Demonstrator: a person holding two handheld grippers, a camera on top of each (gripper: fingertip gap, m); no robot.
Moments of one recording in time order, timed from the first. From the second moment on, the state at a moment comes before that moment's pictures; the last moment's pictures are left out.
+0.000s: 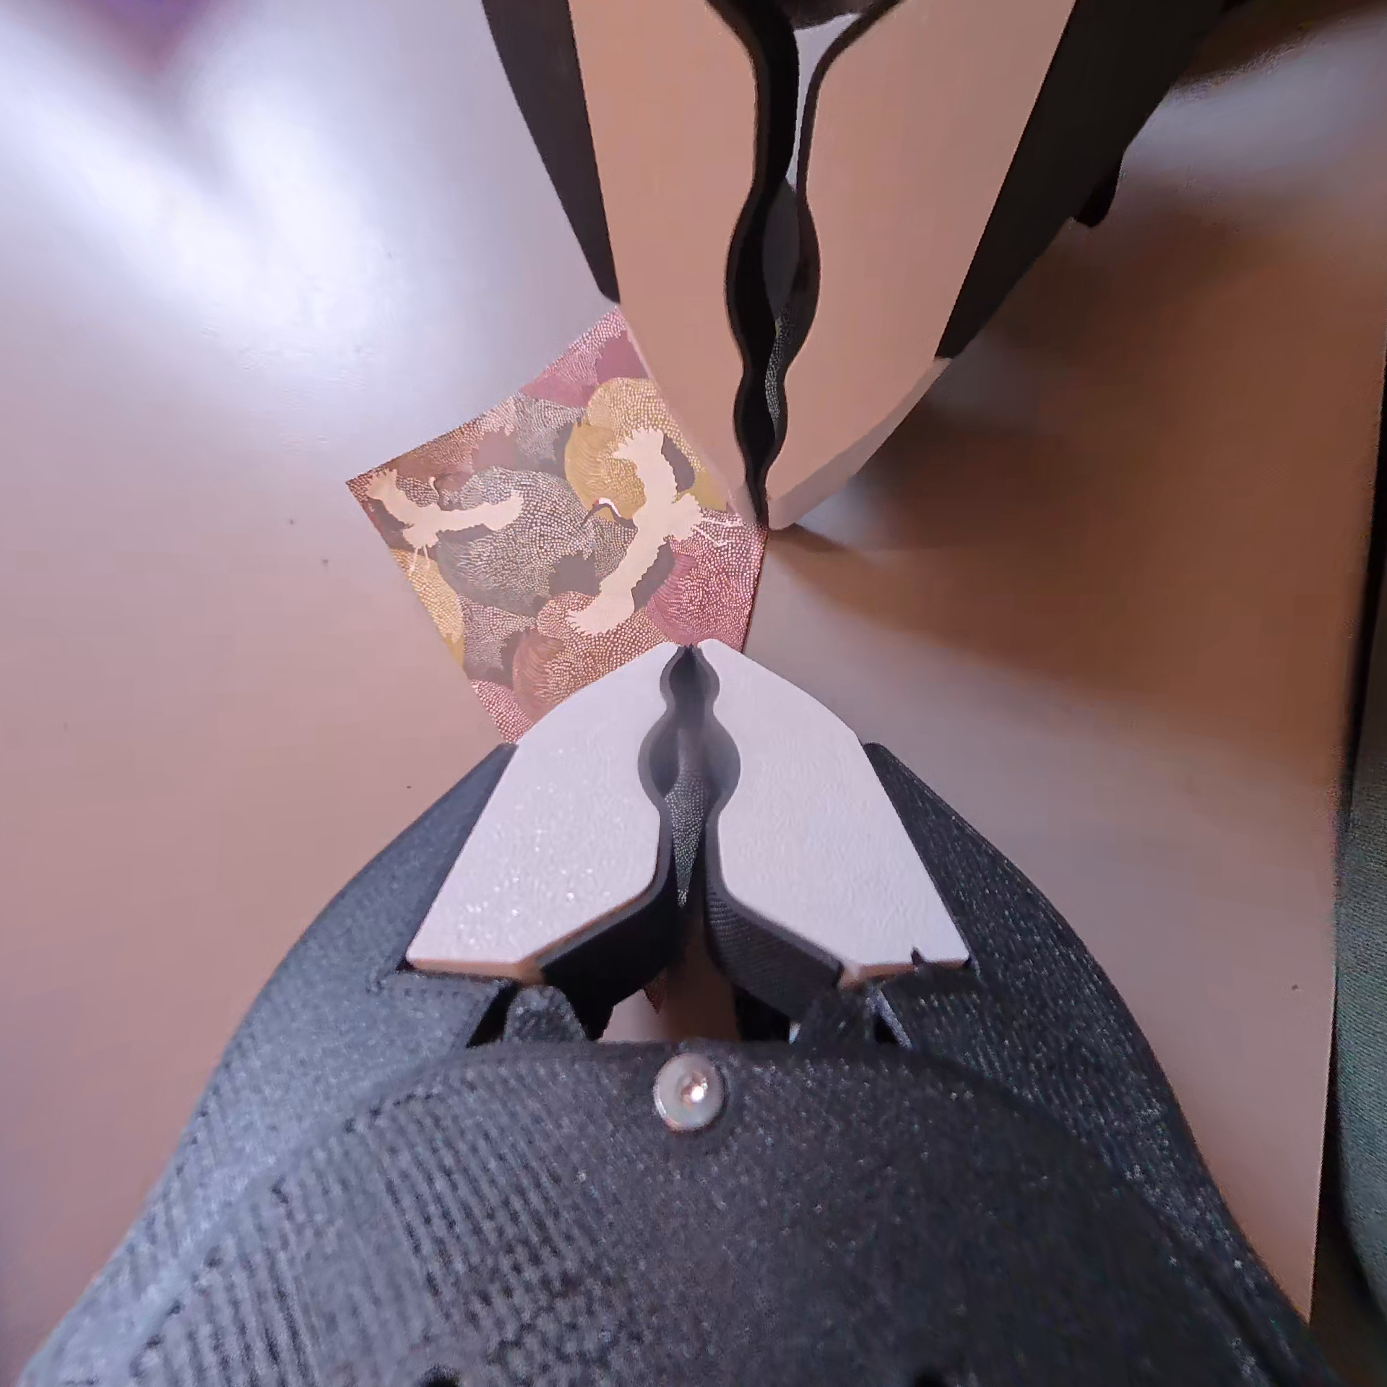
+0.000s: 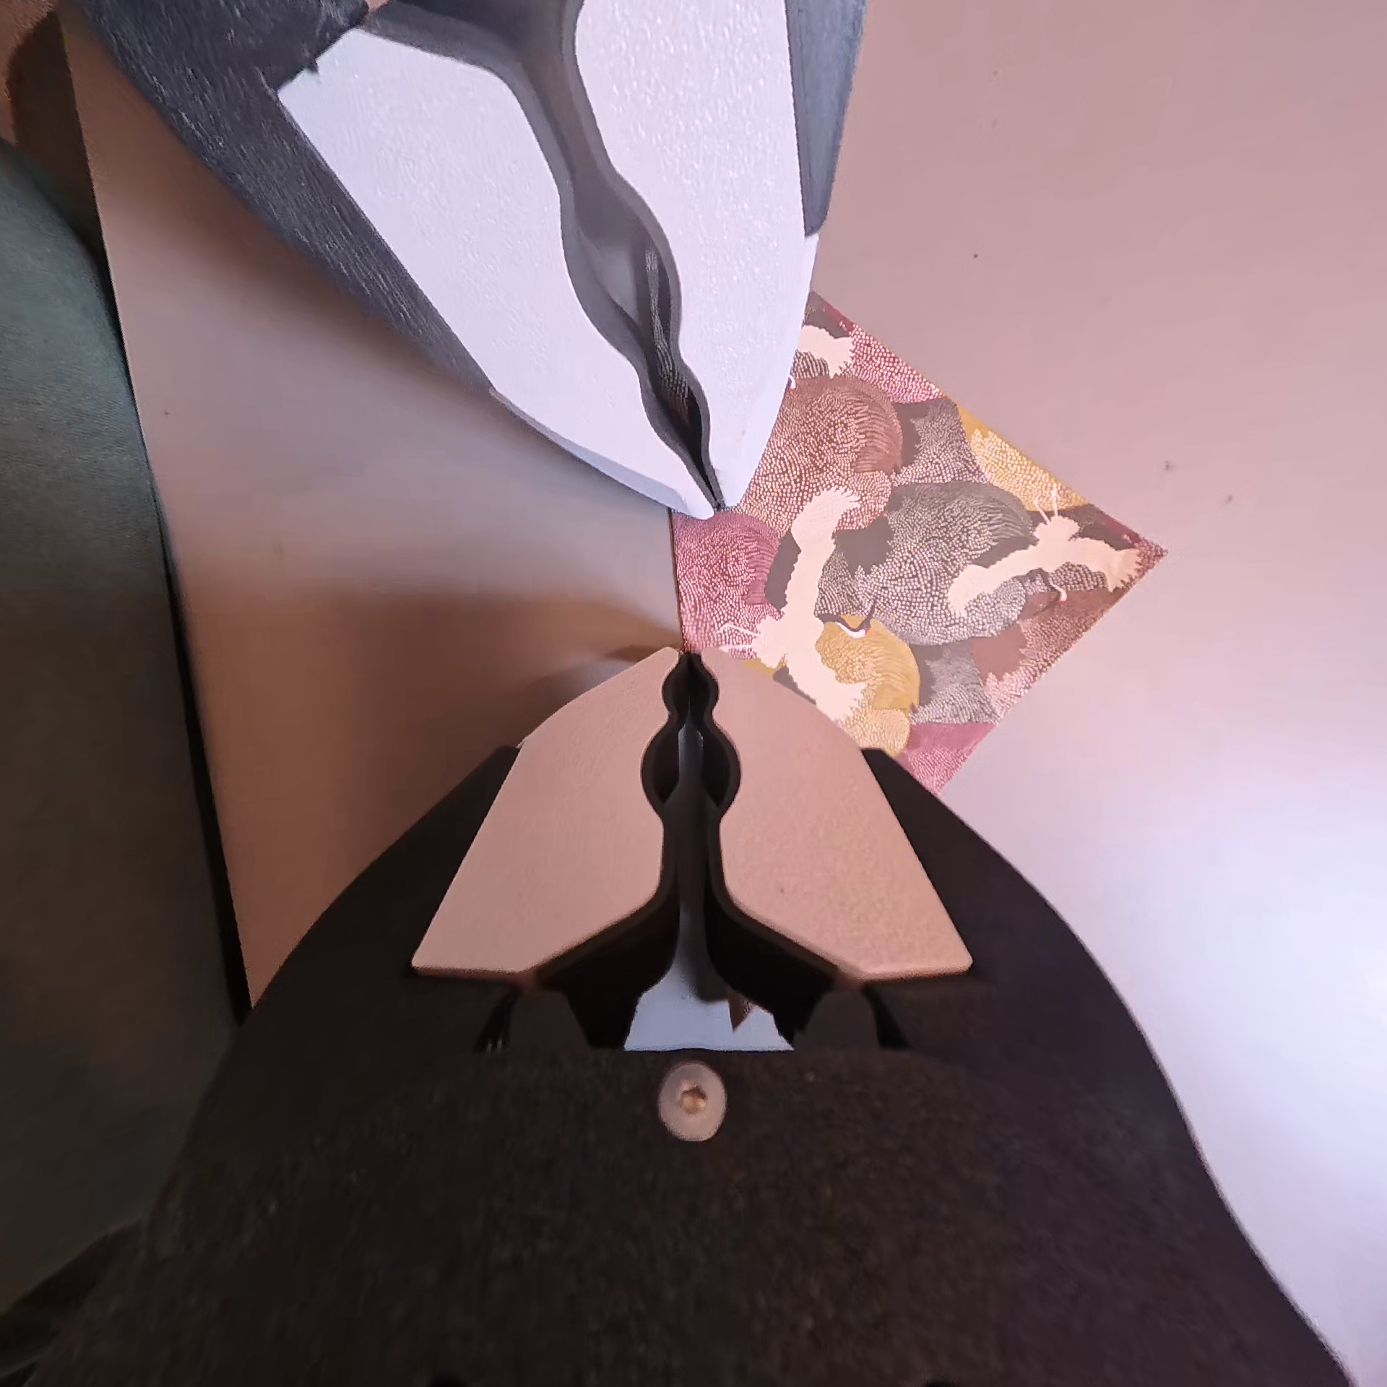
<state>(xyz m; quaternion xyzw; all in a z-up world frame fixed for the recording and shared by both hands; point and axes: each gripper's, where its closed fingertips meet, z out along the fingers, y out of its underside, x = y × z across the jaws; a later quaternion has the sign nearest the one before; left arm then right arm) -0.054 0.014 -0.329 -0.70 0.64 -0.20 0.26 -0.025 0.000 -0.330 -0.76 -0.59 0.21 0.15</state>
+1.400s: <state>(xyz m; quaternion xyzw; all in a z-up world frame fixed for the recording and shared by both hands) -0.054 0.013 -0.329 -0.70 0.63 -0.23 0.25 0.059 -0.008 -0.329 -0.79 -0.55 0.21 0.16</state>
